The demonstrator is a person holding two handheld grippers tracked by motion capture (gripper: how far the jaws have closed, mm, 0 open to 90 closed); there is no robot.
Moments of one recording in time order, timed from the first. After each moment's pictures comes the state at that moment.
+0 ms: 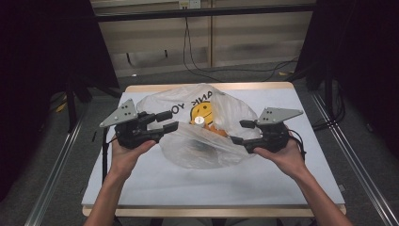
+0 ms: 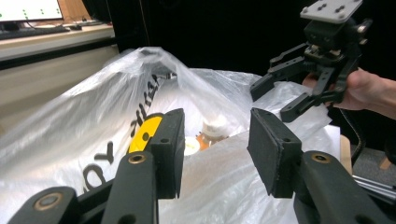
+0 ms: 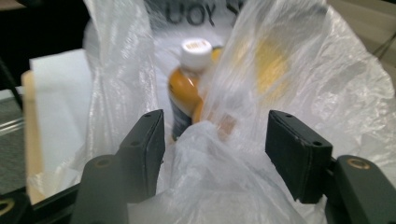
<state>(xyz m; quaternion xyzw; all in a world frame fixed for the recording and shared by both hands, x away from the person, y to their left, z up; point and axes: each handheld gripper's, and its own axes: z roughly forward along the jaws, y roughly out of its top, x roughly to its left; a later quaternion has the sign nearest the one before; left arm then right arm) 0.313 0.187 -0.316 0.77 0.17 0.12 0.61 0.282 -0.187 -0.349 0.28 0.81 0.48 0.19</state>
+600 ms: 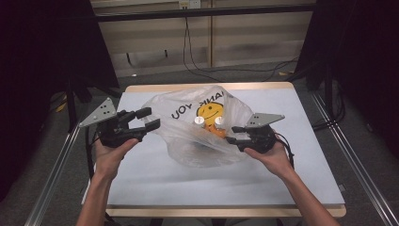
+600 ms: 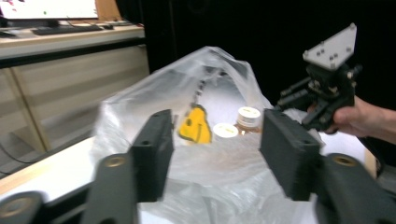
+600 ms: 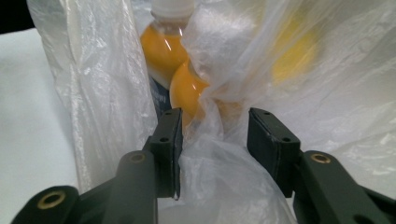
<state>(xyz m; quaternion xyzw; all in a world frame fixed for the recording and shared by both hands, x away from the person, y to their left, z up) 0.318 0.236 -0.315 0.74 0.22 0.15 0.62 0.306 -0.174 -0.393 0.30 0.82 0.45 0.18</state>
